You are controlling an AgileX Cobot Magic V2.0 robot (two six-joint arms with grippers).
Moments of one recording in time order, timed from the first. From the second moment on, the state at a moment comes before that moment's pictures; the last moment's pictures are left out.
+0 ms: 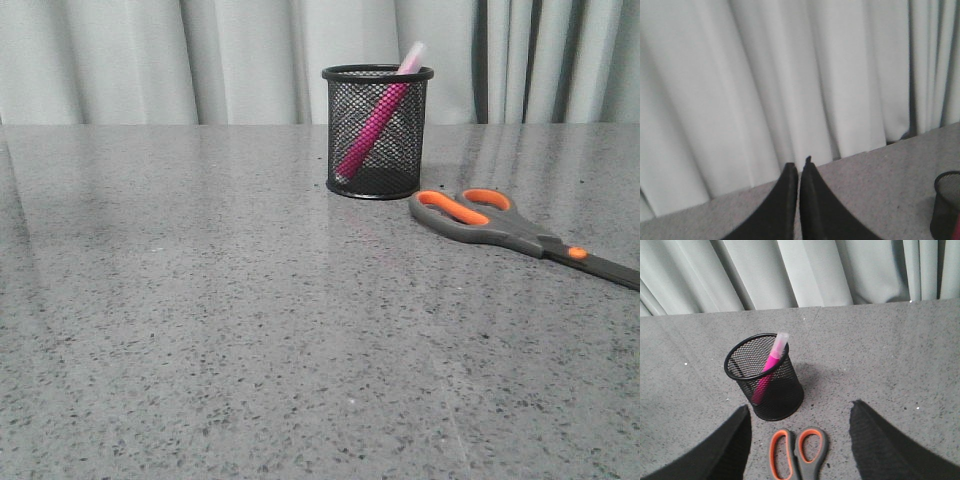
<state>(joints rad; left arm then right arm) -0.05 0.95 -0.98 -1.06 0.37 1.20 0.11 0.79 -0.69 0.74 0.34 -0.56</state>
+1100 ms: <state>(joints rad) -0.04 0.72 -0.67 -1.11 0.26 1.20 0.24 1.47 -1.15 0.34 1.06 -0.53</state>
